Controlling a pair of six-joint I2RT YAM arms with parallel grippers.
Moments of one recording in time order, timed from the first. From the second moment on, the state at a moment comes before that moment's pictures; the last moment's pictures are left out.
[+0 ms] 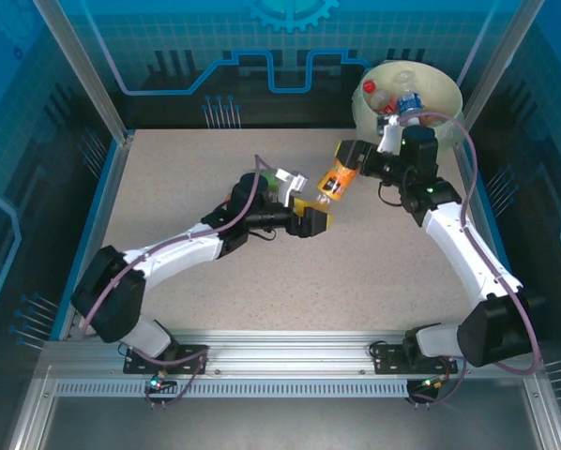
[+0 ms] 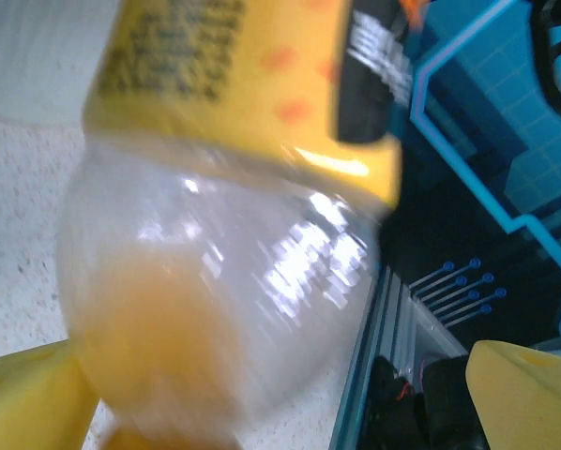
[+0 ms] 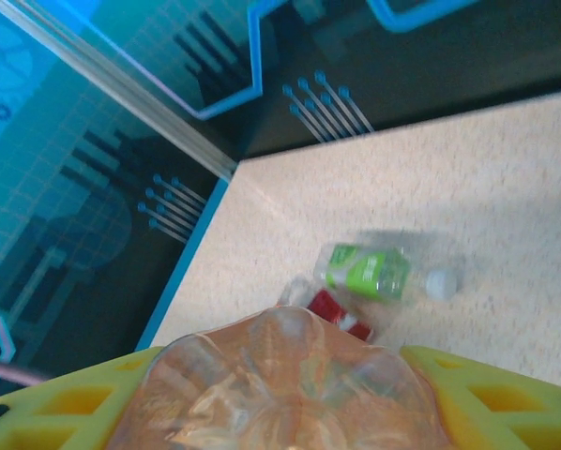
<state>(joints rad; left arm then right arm) -0.65 1.51 1.00 0.25 0.58 -0.56 0.21 1.33 1.23 -0.19 -0.46 0.55</state>
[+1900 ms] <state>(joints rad) -0.53 1.17 0.66 0.11 -0.06 -0.62 -0.05 1.76 1.74 0.11 0.39 0.46</state>
